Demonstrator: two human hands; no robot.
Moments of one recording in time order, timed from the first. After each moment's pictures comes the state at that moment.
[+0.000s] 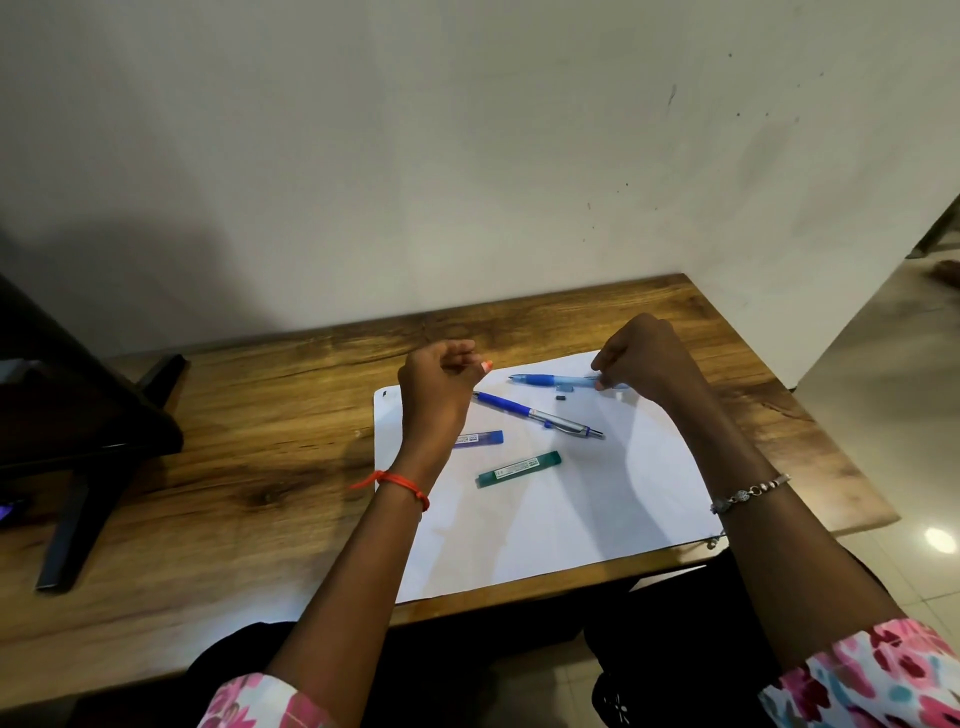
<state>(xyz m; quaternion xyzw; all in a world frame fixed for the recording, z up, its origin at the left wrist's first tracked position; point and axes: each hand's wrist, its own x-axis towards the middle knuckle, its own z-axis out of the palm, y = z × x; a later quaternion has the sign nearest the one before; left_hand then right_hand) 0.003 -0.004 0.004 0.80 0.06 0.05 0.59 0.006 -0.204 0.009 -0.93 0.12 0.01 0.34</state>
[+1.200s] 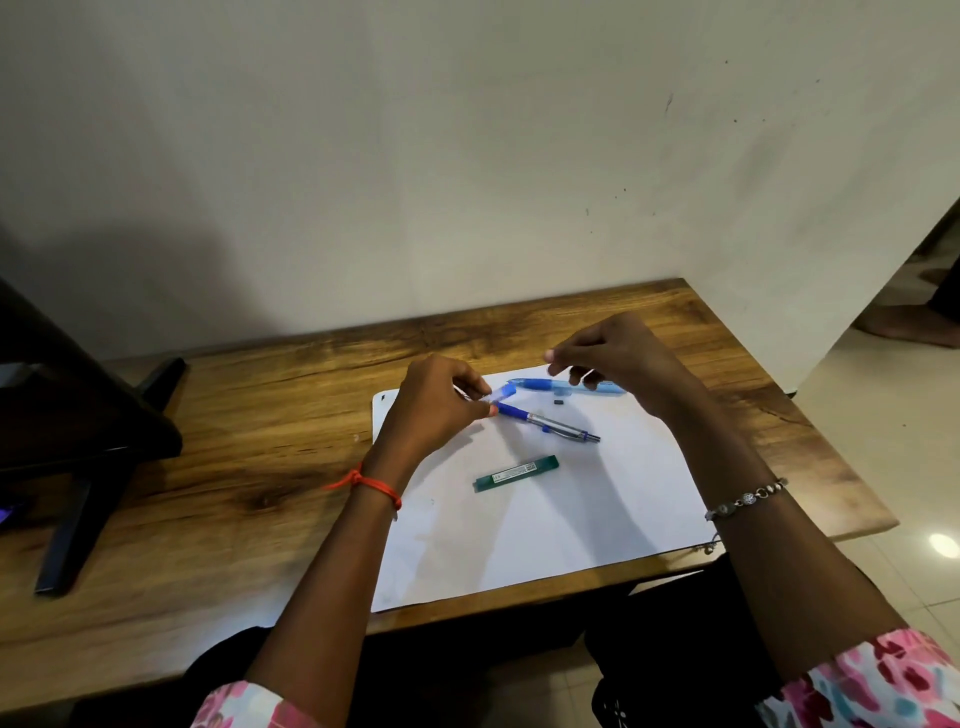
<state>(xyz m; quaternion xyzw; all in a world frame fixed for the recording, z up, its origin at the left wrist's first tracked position) 0.003 0.013 0.011 0.92 -0.09 -0.05 0.38 0.001 -0.186 0.023 -0.83 0.05 0.04 0.55</state>
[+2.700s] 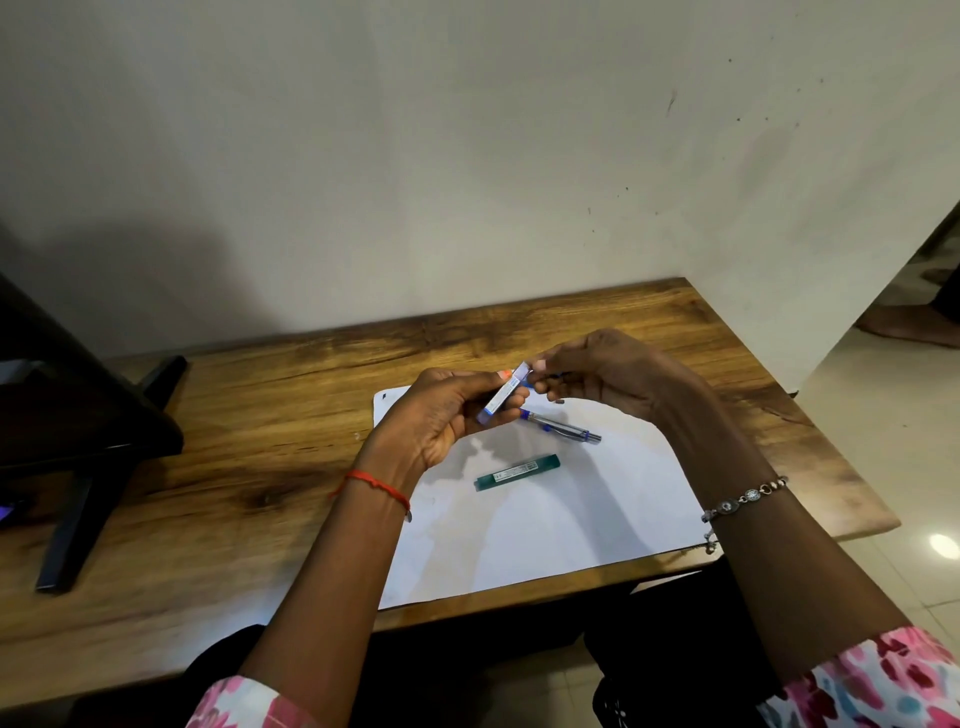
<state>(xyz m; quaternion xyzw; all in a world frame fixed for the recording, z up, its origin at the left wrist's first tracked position) -0.008 0.005 0.026 0.59 0.08 -0.26 0.76 0.001 -0.176 0.022 -0.67 0.05 0.19 0.72</state>
